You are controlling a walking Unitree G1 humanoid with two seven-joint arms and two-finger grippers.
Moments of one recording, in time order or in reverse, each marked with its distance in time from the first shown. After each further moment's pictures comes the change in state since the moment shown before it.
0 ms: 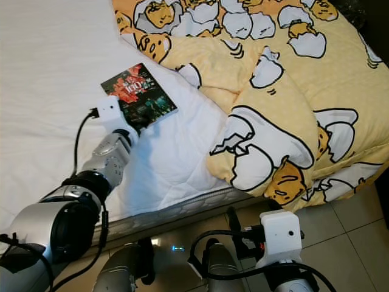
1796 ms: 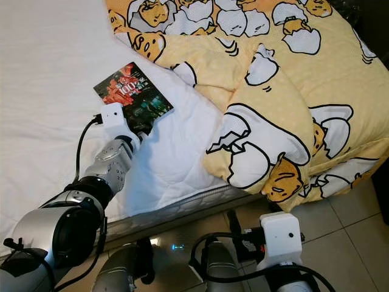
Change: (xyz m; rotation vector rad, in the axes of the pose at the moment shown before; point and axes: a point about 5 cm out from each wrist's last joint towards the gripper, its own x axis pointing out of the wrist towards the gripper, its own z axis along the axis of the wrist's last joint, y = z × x) left arm -0.003 0.005 -0.012 -0.014 0.028 0.042; right arm -0.002 0.000 -0.002 0.008 0.009 0.013
